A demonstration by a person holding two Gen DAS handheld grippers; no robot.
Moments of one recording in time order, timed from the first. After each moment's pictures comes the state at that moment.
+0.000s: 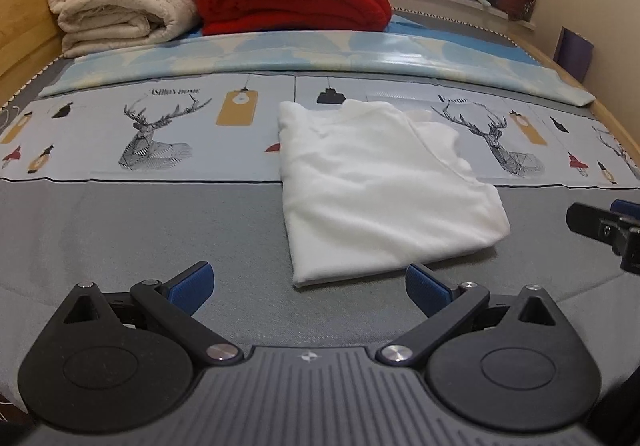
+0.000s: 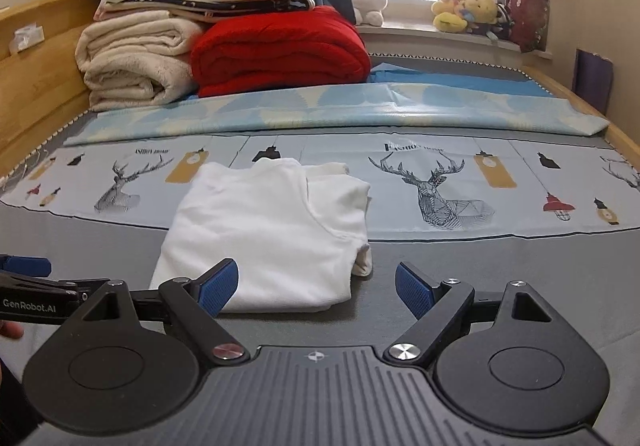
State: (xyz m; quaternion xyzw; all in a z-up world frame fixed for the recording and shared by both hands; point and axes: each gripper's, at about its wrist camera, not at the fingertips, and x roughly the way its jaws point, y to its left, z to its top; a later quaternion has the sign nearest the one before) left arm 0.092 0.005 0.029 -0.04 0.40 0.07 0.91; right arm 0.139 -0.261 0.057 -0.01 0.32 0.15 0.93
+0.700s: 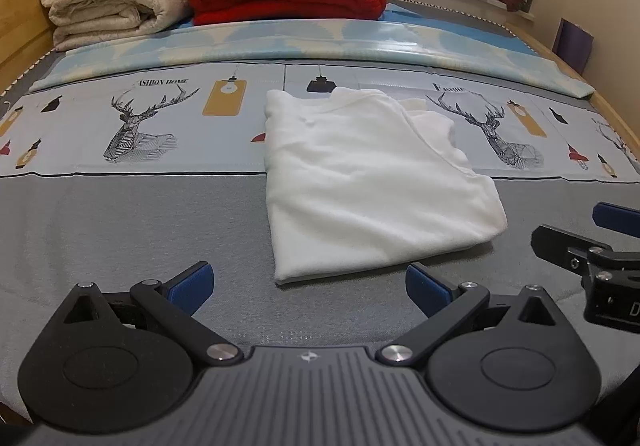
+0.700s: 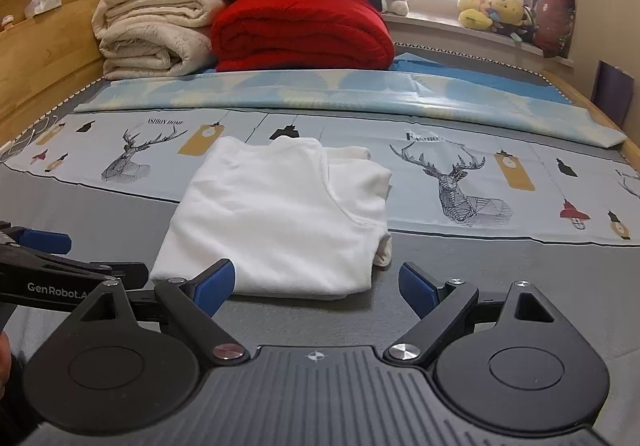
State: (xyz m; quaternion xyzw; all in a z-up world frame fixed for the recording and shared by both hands) left arm 0.107 -0.008 0.016 -0.03 0.42 0.07 0.91; right arm 0.140 -0.239 0.049 -0.05 0.34 0.18 0.92
